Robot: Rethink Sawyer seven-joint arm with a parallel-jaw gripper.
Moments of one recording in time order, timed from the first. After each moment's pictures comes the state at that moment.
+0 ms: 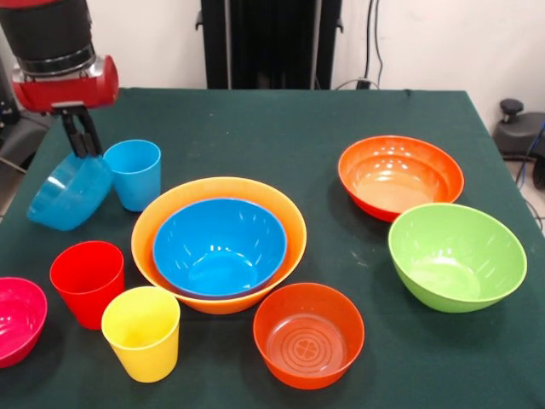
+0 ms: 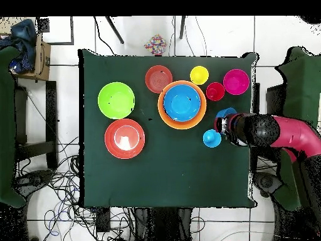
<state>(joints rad) -1.06 -0.58 0.73 1.58 -0.66 0.84 1.60</state>
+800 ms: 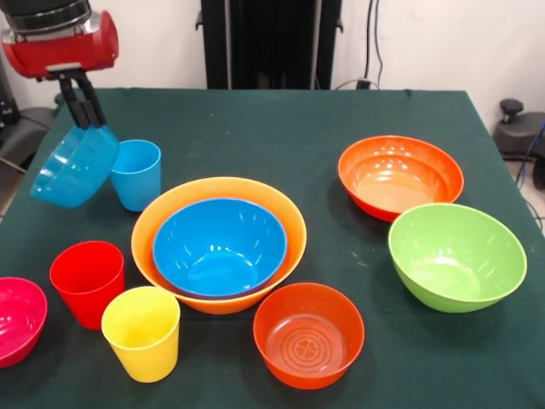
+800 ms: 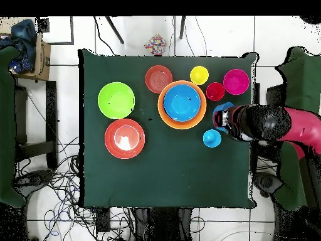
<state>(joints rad) -1.08 -0.65 0.81 1.58 -0.56 0.94 1.60</state>
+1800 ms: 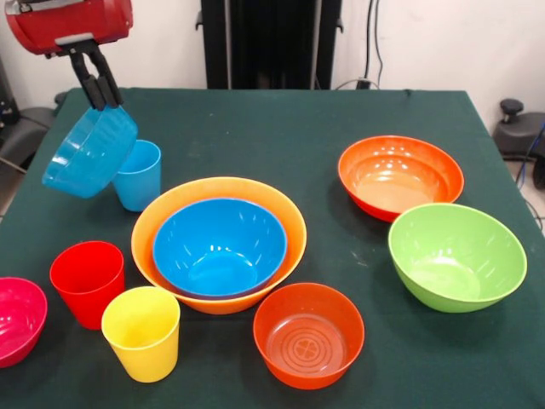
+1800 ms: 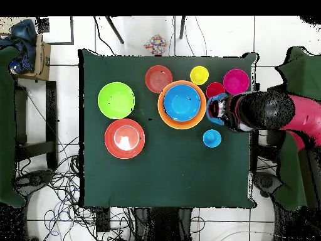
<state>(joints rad) -1.05 -0.68 0.84 1.53 -0.48 1.01 1.60</state>
